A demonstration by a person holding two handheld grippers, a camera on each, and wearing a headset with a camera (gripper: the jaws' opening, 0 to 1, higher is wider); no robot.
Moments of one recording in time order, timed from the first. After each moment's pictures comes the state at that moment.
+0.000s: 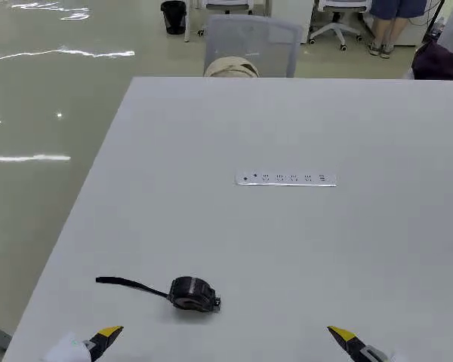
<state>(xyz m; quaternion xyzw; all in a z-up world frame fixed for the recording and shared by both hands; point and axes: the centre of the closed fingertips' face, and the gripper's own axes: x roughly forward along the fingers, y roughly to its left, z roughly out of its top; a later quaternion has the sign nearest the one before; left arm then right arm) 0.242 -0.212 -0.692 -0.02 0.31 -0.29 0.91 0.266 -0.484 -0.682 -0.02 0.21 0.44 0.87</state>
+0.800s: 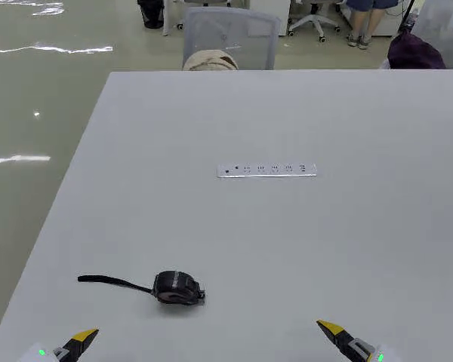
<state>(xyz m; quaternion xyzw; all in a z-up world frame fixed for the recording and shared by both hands) 0.236 -0.206 -0.692 -0.04 0.30 -0.28 0.91 0.254 -0.493 -0.683 -0.02 0.22 0.43 0.88</state>
